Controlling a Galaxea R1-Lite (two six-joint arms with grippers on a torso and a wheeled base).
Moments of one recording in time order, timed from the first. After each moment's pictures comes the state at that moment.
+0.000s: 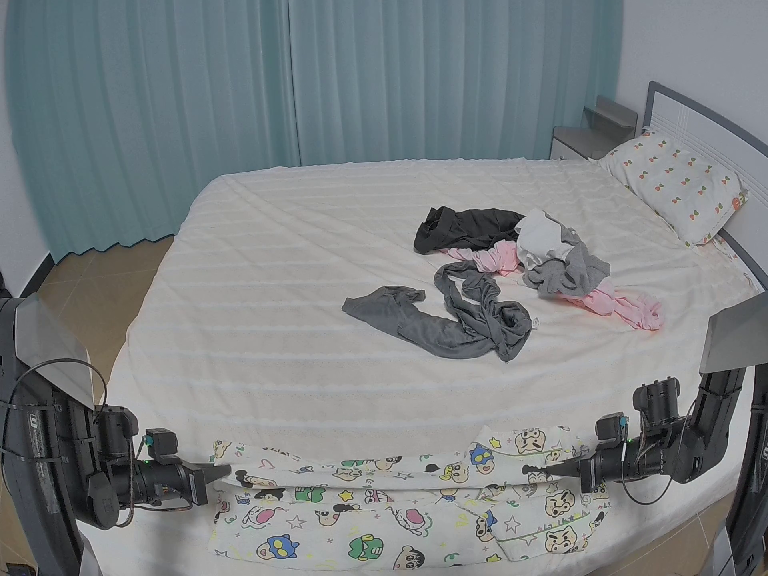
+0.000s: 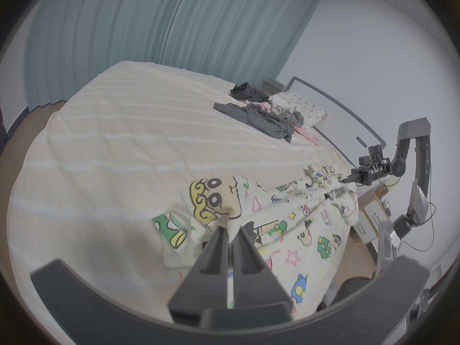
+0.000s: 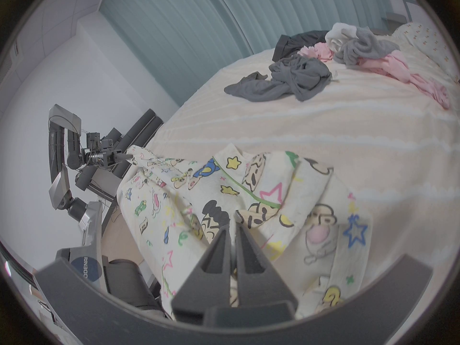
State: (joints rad) left arm 0.11 2.35 -0.03 -1.55 -0.63 0.07; right arm 0.08 2.27 -0.27 -1.08 0.62 -0.12
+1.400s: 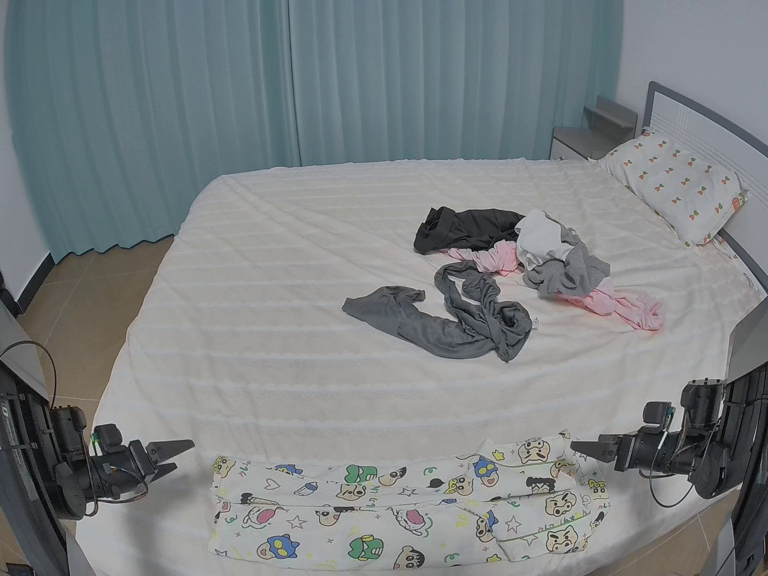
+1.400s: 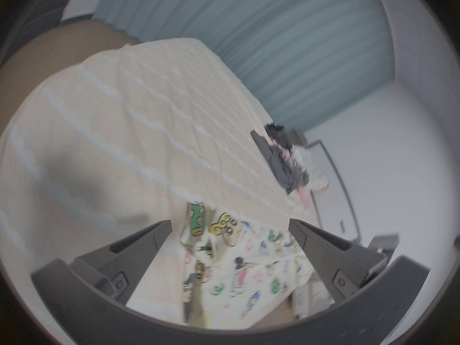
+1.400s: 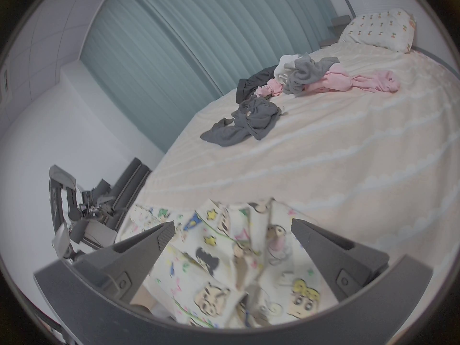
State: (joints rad) left arm 0.41 2.30 -0.02 -1.55 -0.88 -0.52; right arm -0.06 2.26 -0.09 -1.55 0.63 0.20
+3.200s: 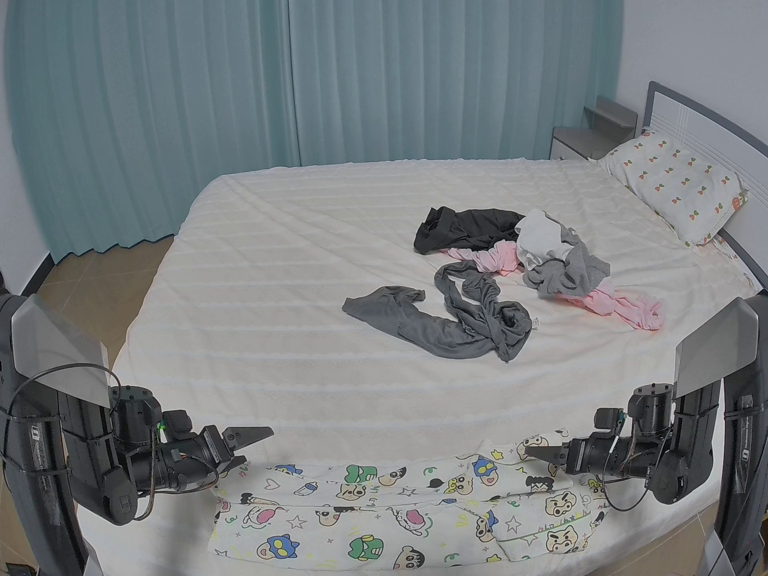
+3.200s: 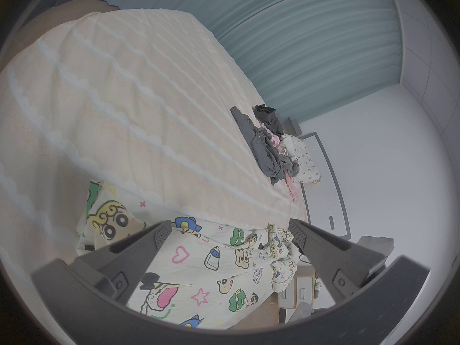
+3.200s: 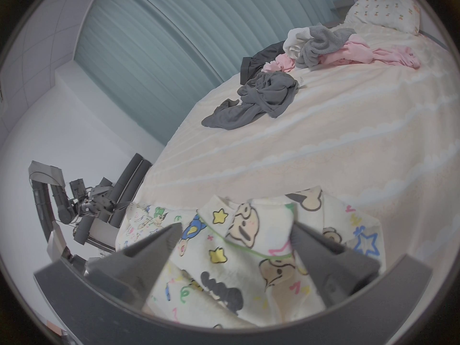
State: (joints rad) left arm -0.07 2.28 -0.15 -1.55 -0.59 -0.76; right arm 0.13 2.43 -0.25 -1.55 0.49 0.31
